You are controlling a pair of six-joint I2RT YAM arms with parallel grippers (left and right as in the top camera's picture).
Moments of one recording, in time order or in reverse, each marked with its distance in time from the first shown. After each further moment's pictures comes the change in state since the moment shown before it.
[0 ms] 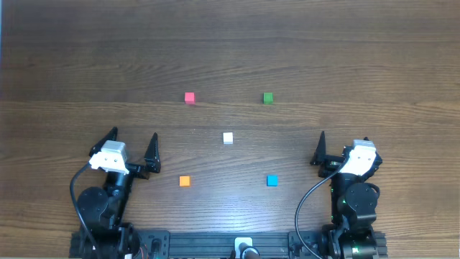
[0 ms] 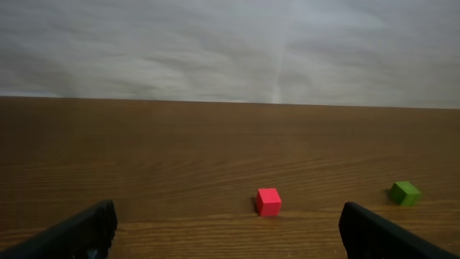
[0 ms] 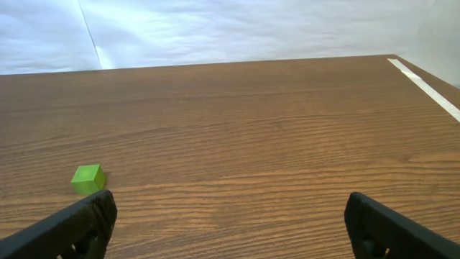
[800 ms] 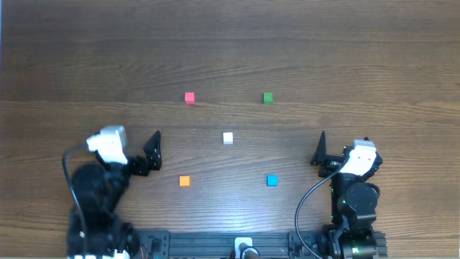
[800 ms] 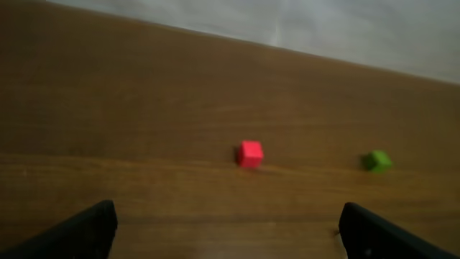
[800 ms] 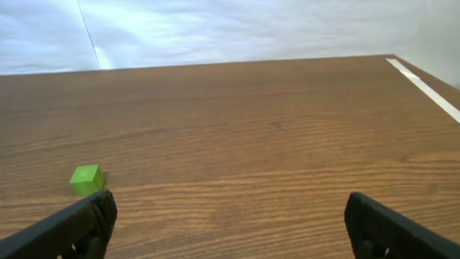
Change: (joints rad) left arm 0.000 0.342 0.233 -0.179 0.043 -0.108; right arm 0.000 0.000 0.000 0.000 0.004 0.001
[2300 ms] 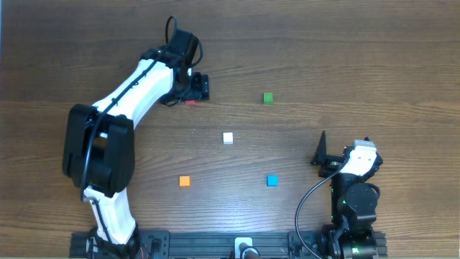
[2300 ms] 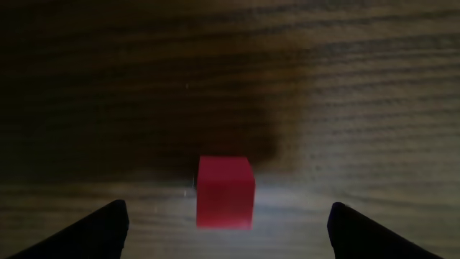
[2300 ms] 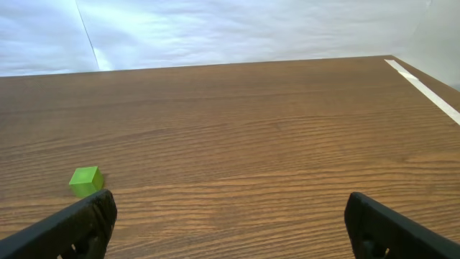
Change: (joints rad) left arm -0.332 1.671 1.226 -0.558 -0.224 -0.190; right arm 0.000 -0.005 -0.002 0.001 0.003 0.000
